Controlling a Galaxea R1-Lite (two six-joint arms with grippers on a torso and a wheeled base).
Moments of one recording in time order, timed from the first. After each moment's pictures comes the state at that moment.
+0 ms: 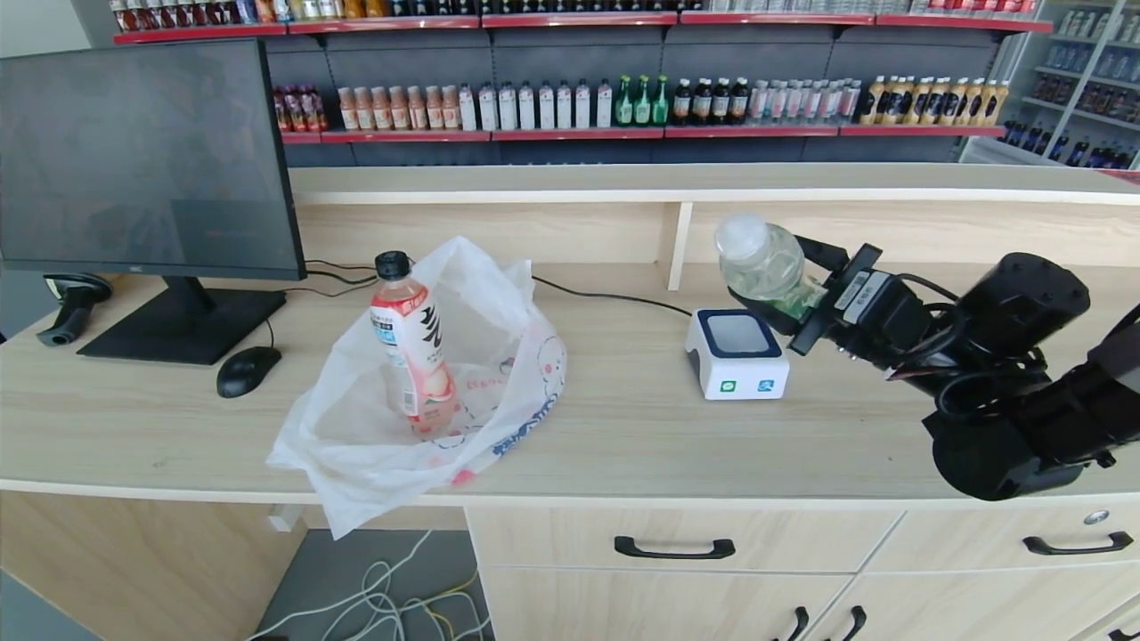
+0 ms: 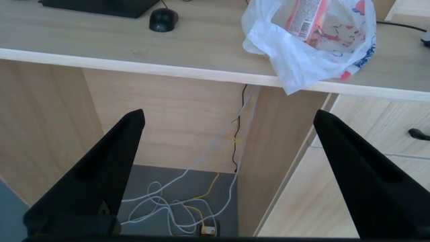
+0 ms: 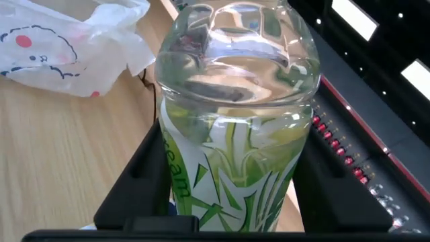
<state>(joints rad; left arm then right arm) 0.00 0.00 0.00 -0.01 0.00 -0.01 0.17 2.03 -0.88 -1.57 0.71 -0.79</state>
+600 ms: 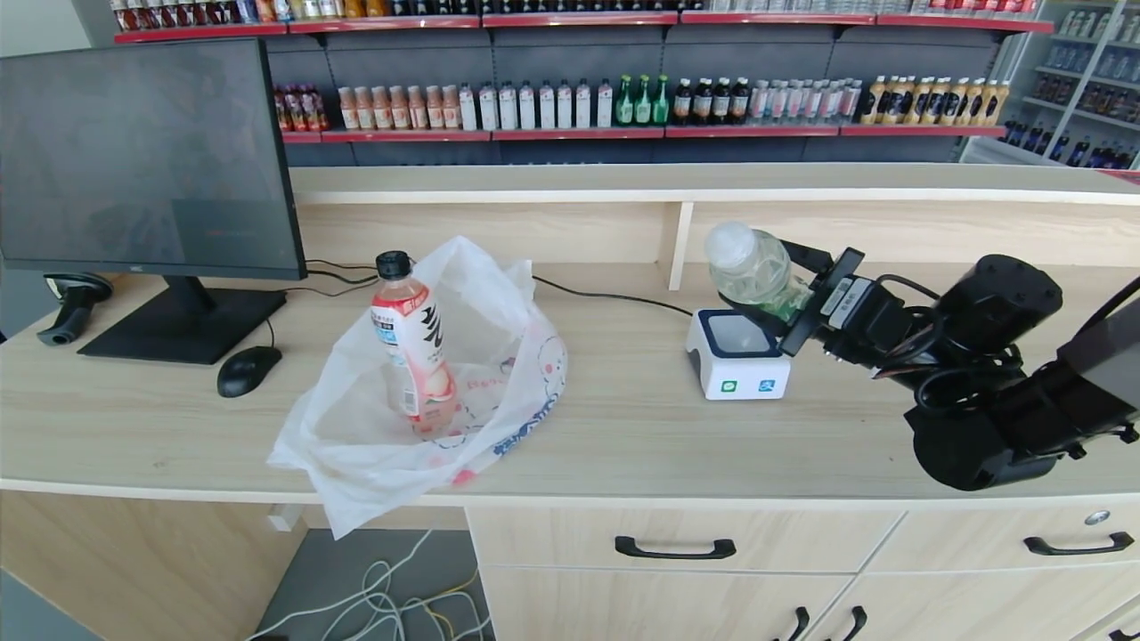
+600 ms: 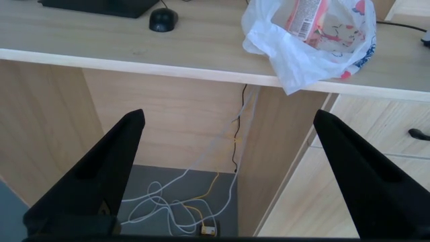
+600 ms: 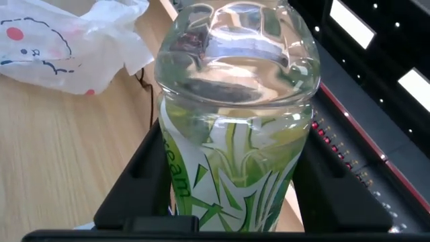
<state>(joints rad) 0.00 0.00 0.00 -0.01 0.00 -0.02 0.16 2.08 -0.94 -1.57 0.74 -0.80</state>
